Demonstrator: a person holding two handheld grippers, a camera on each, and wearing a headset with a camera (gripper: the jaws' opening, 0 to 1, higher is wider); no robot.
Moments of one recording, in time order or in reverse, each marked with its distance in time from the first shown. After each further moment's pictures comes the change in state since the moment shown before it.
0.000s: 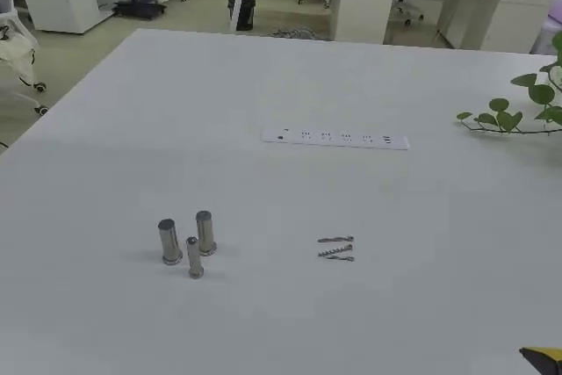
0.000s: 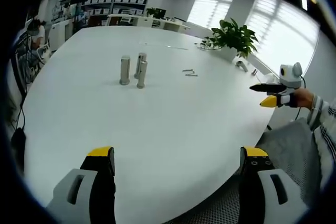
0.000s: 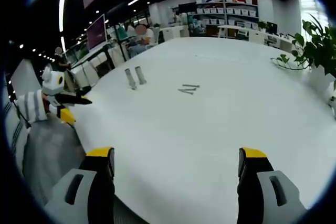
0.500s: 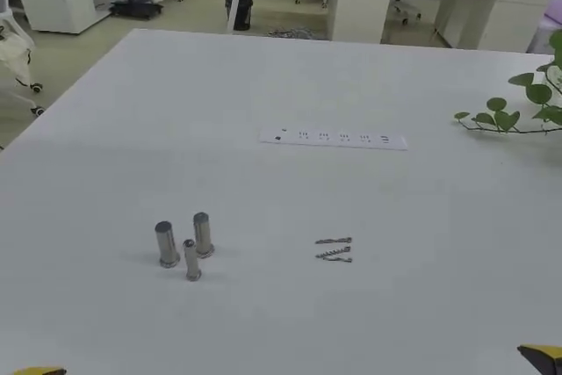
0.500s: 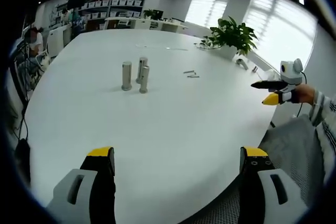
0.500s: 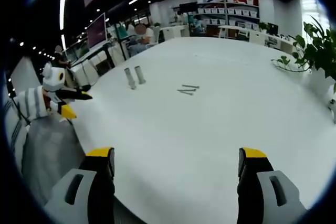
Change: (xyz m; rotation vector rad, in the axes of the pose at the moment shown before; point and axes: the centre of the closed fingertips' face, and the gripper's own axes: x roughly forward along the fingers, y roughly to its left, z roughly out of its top) left arm 0.000 0.009 0.007 0.047 0.002 0.012; right arm 0.001 -0.001 0.003 -0.016 0.005 -0.005
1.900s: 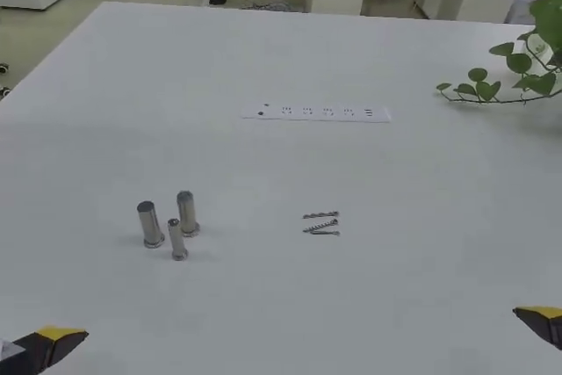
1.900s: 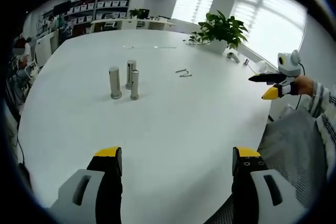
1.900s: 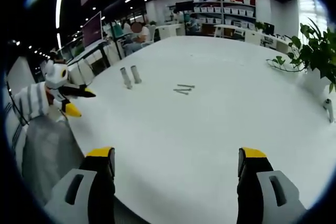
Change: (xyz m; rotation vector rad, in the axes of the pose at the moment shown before) left arm 0.020 0.003 0.012 0.090 0.022 -0.074; right arm -0.005 -0.003 0.001 0.005 0.013 -0.046
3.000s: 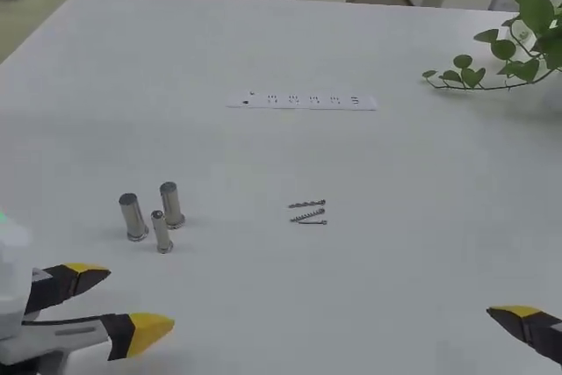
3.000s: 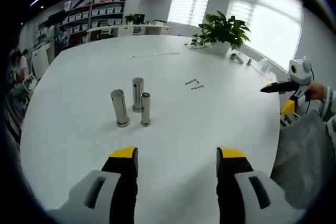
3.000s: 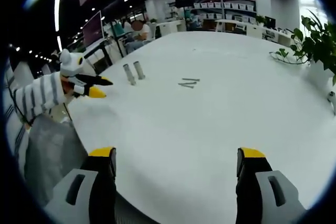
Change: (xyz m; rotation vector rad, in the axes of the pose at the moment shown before) left arm 0.036 0.033 0.041 0.073 -0.020 0.007; right arm 0.006 0.012 -0.011 0.038 0.023 0.034
